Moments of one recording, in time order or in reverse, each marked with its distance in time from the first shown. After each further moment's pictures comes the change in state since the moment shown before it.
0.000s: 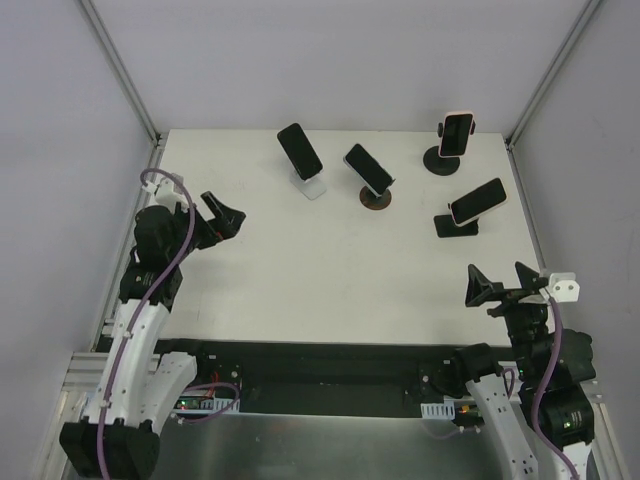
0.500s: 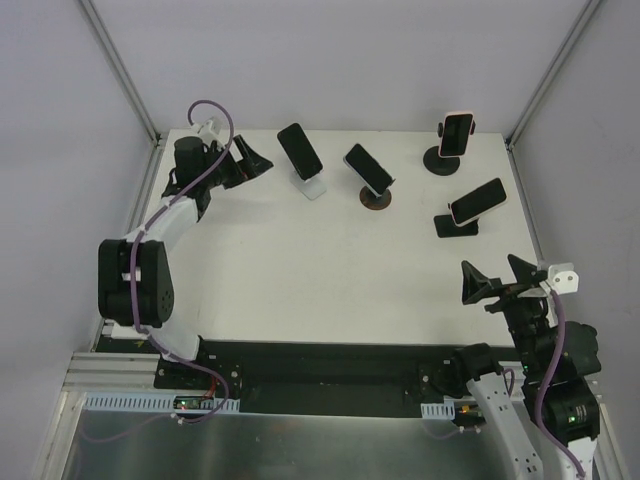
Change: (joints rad) left arm -0.002 0.876 0.348 0.510 0.272 -0.045; right arm 0.000 0.060 0.042 0.023 -0.100 0.018
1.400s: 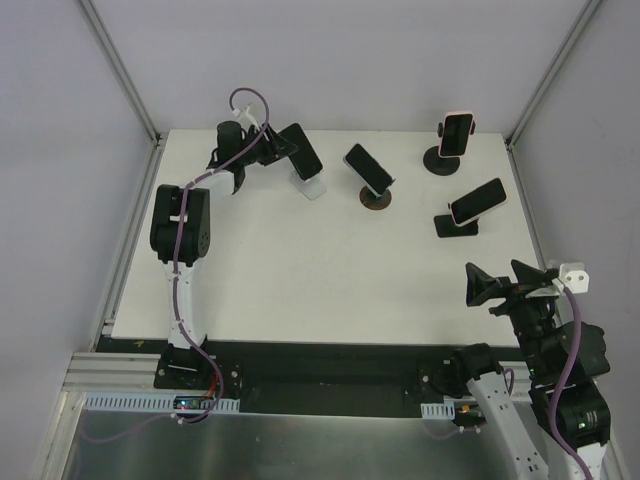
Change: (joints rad) left arm -0.085 0.651 0.509 0.282 0.097 -0.127; right arm 0.000 0.055 0.094 -0.095 0.032 0.078
